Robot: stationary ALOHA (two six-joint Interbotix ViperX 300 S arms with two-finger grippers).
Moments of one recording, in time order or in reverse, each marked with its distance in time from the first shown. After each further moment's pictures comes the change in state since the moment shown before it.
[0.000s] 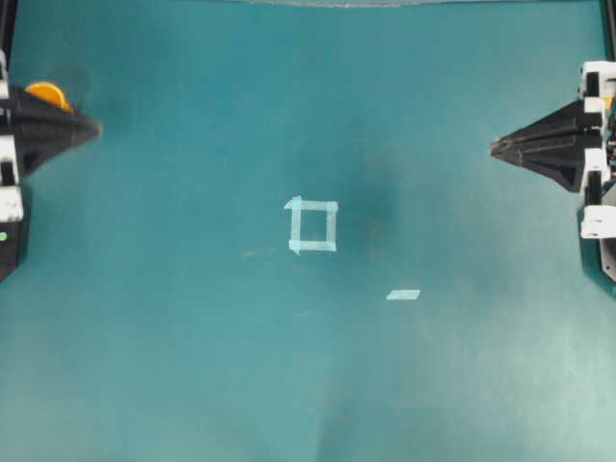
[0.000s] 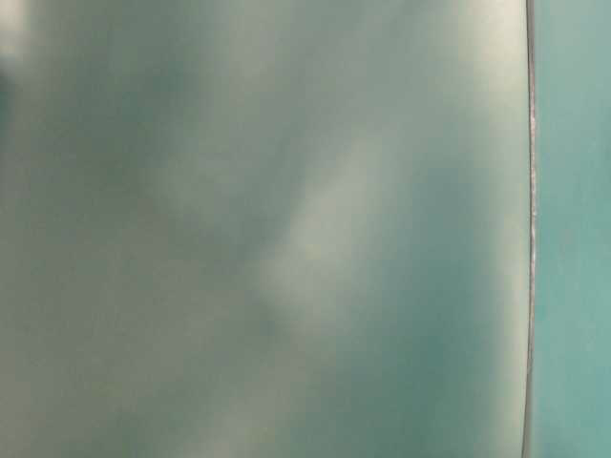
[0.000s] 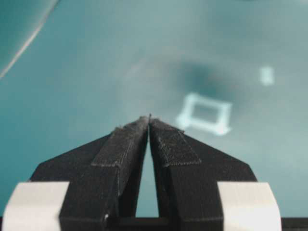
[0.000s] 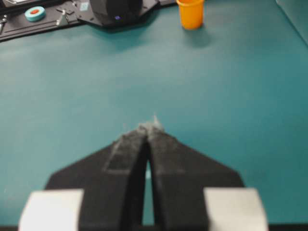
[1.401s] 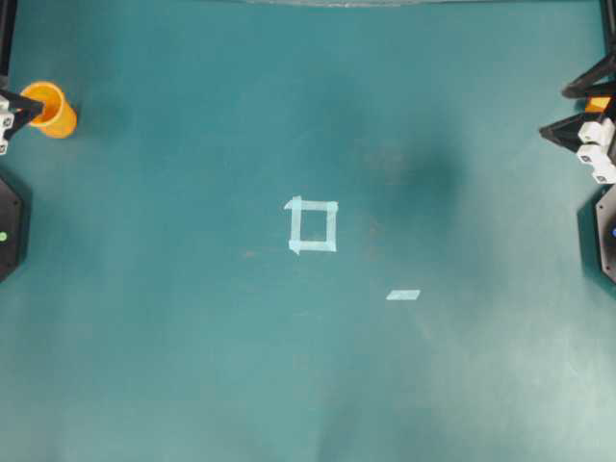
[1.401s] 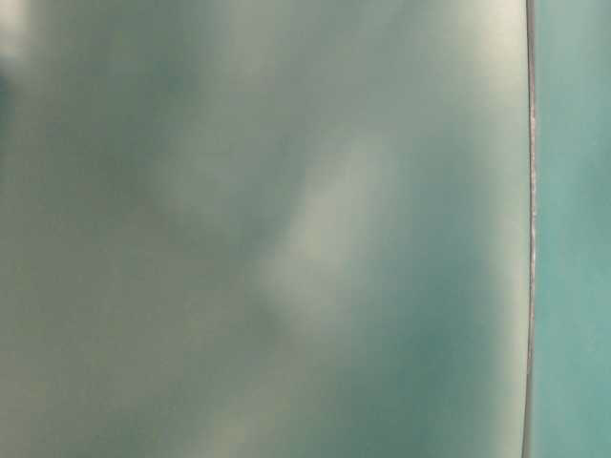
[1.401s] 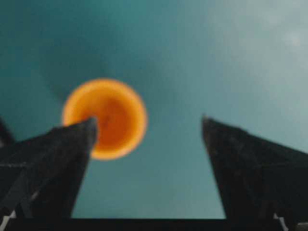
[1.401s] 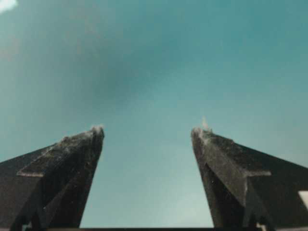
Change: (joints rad) left arm 0.515 0.000 -0.015 0.032 0.558 -0.176; right arm -0.281 0.052 -0.121 -0.107 0.753 0.077
